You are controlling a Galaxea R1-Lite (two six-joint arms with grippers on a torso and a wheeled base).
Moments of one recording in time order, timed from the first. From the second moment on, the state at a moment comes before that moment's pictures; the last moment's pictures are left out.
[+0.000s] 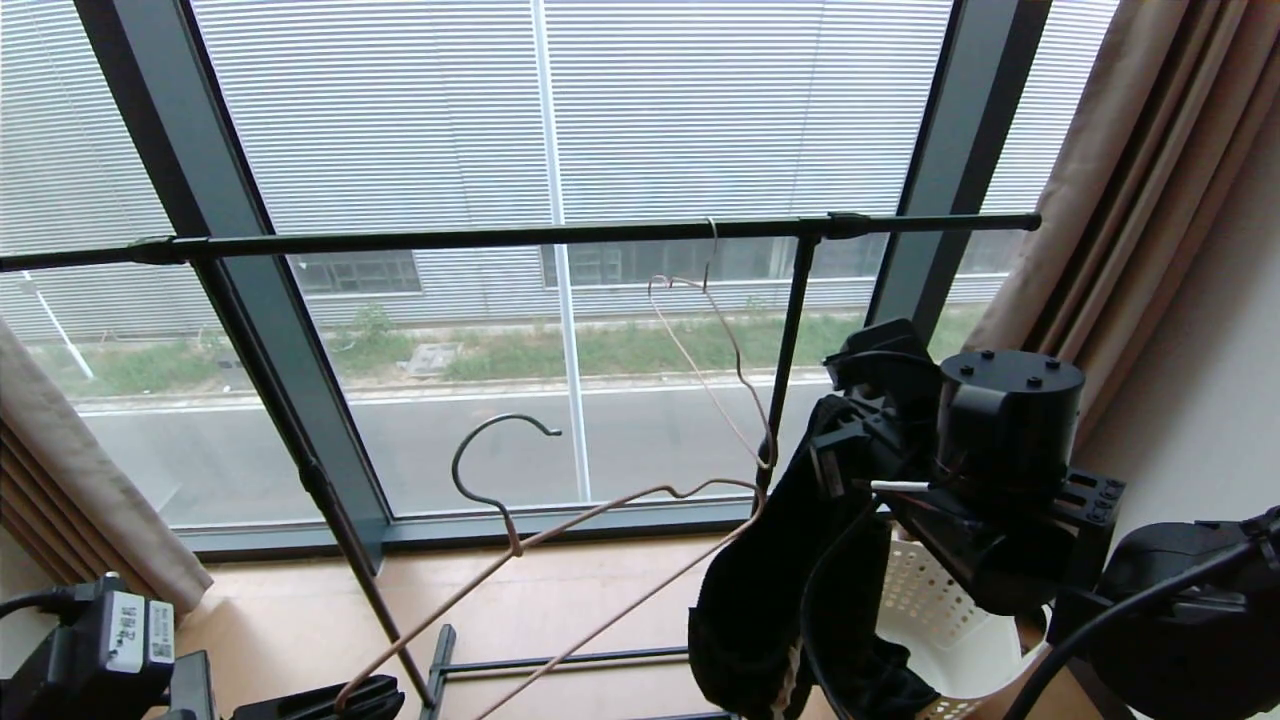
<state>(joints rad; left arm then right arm) -0.41 1.08 -0.07 -0.69 -0.45 0.15 0.65 1.80 -0.72 -0.83 -0.59 -0.13</state>
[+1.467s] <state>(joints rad) -0.46 1.39 -0.11 -0.99 -0.45 0.15 0.76 1.85 -0.84 -0.82 -0.80 -0.13</state>
